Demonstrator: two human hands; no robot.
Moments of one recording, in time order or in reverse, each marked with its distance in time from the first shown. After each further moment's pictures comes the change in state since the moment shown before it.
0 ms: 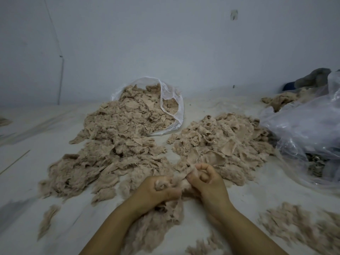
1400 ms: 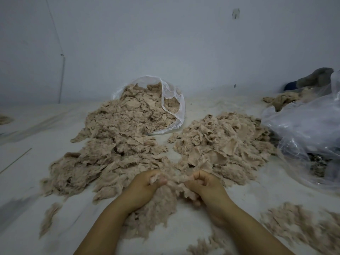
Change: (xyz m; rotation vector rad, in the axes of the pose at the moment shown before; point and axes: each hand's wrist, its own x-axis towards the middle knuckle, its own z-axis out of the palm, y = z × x) left_hand 0.006 -0.003 -0.021 0.348 0.109 0.066; right_hand 0.001 0.002 -0.005 -0.217 -0.121 0.096
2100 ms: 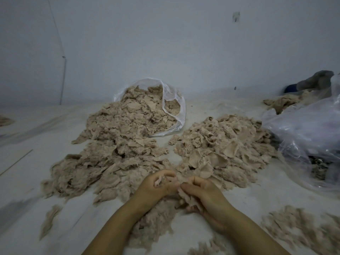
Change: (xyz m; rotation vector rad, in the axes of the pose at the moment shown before) left_hand -0.002 0.008 0.016 -0.351 -0.003 -0.030; right_hand -0.002 -0.003 0.005 0.132 -0.188 0.142
